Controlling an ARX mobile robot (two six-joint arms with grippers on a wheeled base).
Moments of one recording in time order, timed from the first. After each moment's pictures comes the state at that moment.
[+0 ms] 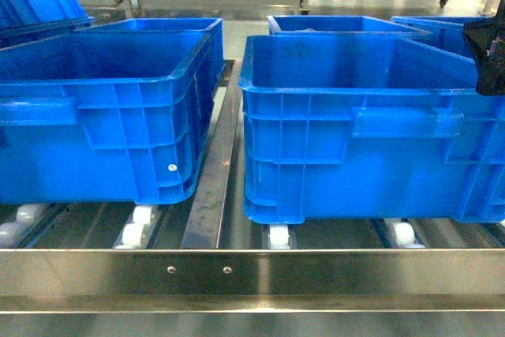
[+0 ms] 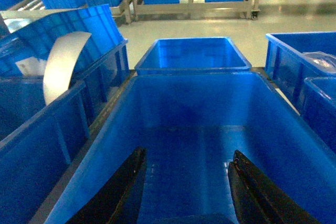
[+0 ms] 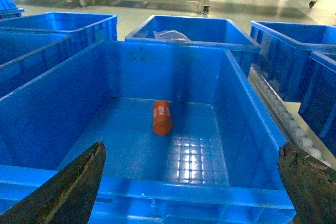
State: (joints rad) left arm 0.04 1.45 0.85 0.53 -0.07 0.10; right arm 0.15 1.48 0.58 0.81 0.05 -0.02
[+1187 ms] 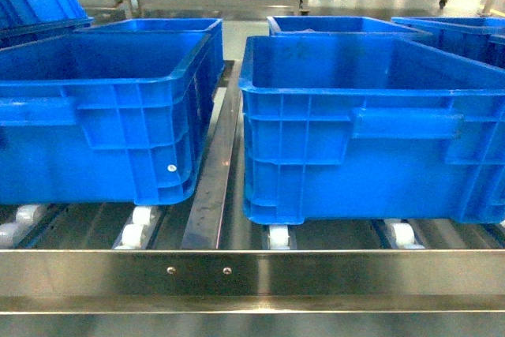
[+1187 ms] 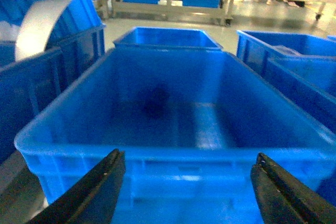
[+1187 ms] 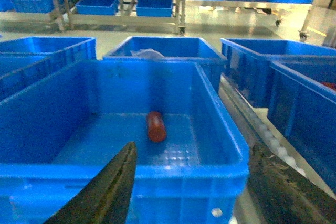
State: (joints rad) left arm 0.08 1.31 0.45 0.83 0.06 -0.01; right arm 0.13 1.40 0.45 0.97 0.13 -0.01
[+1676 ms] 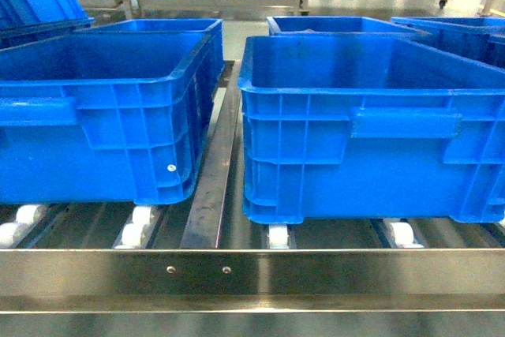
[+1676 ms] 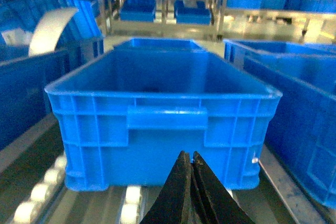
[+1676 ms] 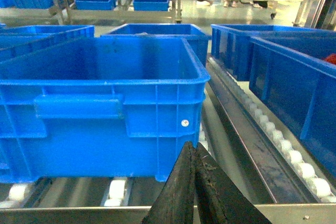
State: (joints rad) left arm 0.00 0.76 0.04 0.74 0.00 0.00; right arm 0.00 0.84 0.03 0.80 0.00 -0.01
